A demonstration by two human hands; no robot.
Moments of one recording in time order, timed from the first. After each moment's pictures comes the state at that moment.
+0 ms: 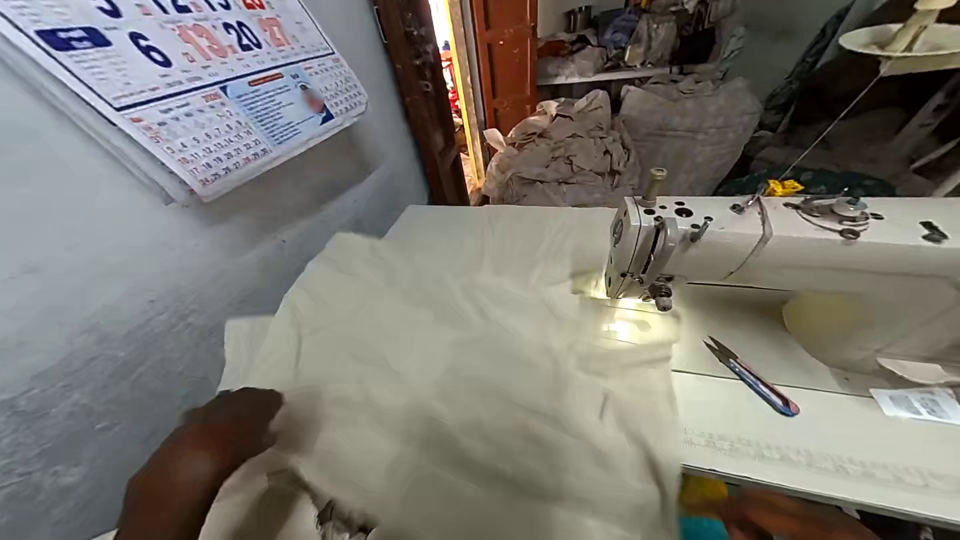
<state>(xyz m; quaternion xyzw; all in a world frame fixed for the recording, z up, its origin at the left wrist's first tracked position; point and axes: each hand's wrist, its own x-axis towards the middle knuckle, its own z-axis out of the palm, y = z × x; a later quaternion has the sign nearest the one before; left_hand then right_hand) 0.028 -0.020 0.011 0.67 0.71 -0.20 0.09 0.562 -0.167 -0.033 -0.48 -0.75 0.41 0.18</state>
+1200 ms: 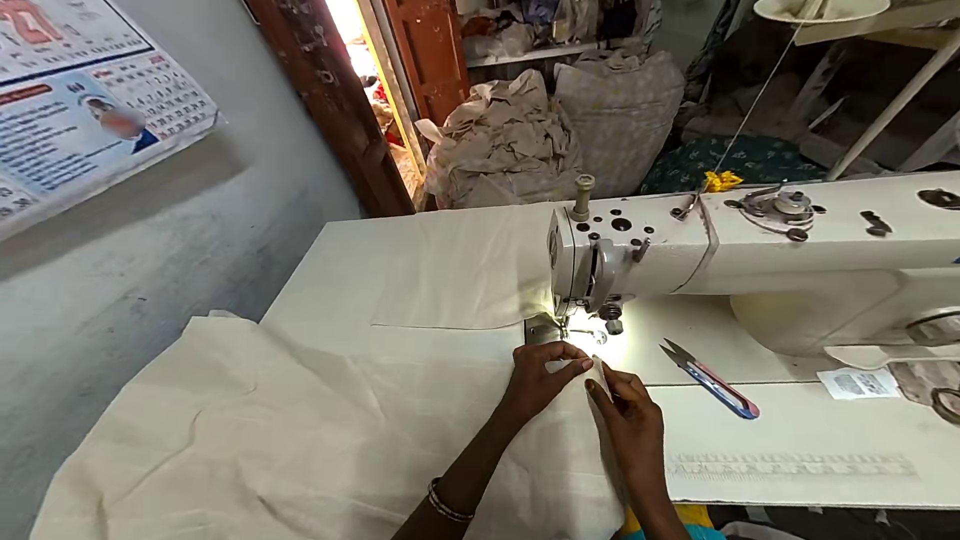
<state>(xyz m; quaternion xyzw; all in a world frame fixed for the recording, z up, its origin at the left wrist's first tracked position) 0.369 0.082 -0.156 0.79 0.33 0.30 0.42 0.488 -0.032 -0.182 -0.66 -0.40 0.18 0.61</state>
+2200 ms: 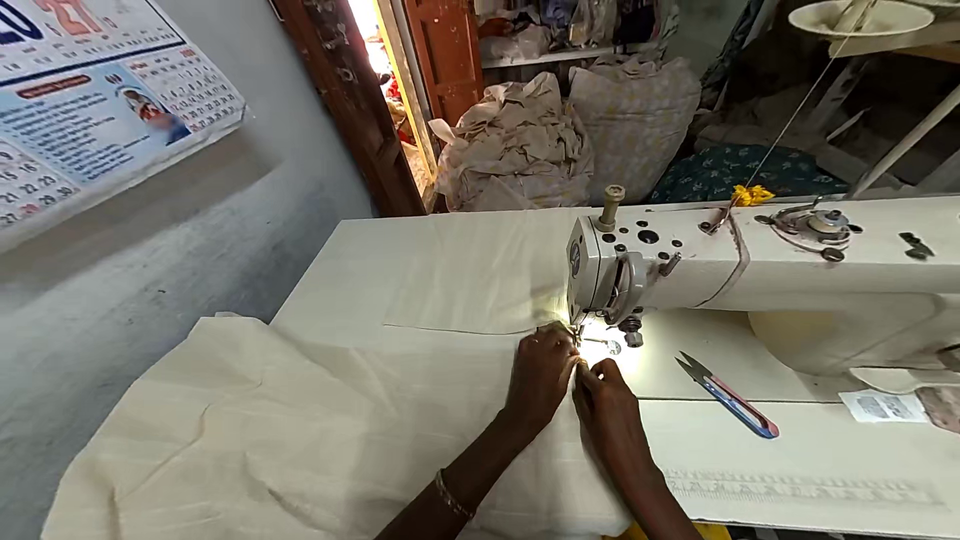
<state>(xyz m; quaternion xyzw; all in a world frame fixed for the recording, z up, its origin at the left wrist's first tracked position) 0.369 0.089 -0.167 0.87 0.37 0.30 0.13 0.473 0.004 -0.168 -0.74 -0.59 0.03 0.34</state>
